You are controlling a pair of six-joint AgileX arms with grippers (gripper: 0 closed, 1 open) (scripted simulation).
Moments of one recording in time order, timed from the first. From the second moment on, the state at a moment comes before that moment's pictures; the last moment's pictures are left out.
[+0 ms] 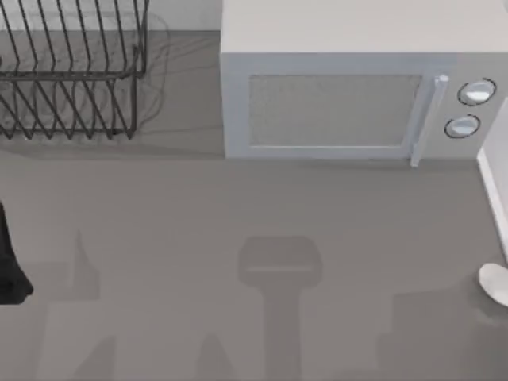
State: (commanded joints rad) left arm 0.00 0.00 0.00 0.00 0.00 0.00; right arm -0.11 1.47 0.68 -0.77 -0.01 -0.96
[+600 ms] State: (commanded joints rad) left arm 0.00 0.00 0.00 0.00 0.00 0.00; right arm -0.11 1.32 0.91 -1.16 -0.01 -0.97
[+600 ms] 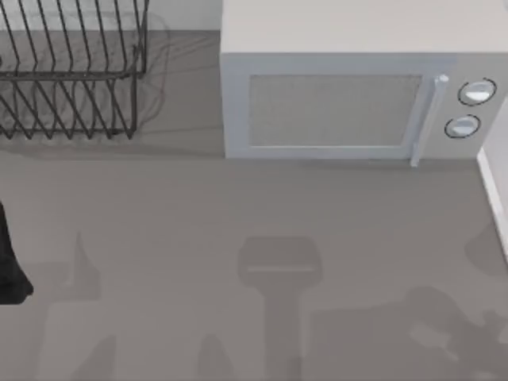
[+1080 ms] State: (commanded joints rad) left arm 0.00 0.00 0.00 0.00 0.00 0.00; right arm -0.11 1.42 1.01 -1.20 -0.01 -0.97
